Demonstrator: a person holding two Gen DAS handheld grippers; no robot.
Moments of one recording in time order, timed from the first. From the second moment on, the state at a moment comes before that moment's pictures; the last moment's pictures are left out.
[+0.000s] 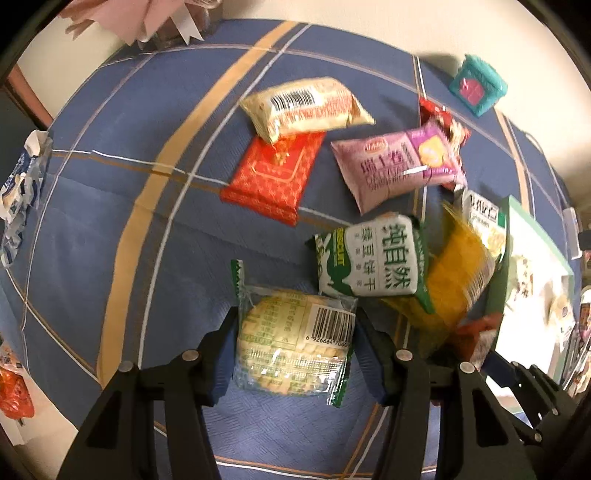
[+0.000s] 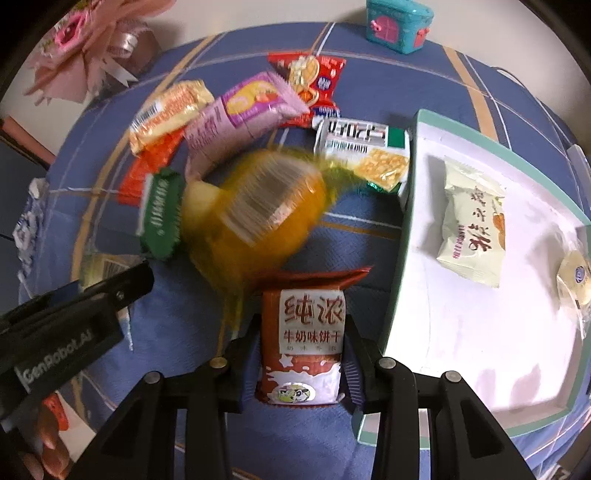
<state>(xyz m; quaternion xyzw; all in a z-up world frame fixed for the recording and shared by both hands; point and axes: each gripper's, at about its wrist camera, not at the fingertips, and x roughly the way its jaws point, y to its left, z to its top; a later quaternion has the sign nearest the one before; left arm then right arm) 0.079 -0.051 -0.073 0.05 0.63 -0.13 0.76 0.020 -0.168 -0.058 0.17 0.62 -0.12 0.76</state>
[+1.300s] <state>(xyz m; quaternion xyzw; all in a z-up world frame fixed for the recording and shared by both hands) -0.003 -0.172 0.008 0.12 0.54 -0.30 0.78 -0.096 -0.314 0.007 0.26 0.53 -0.33 0.74</state>
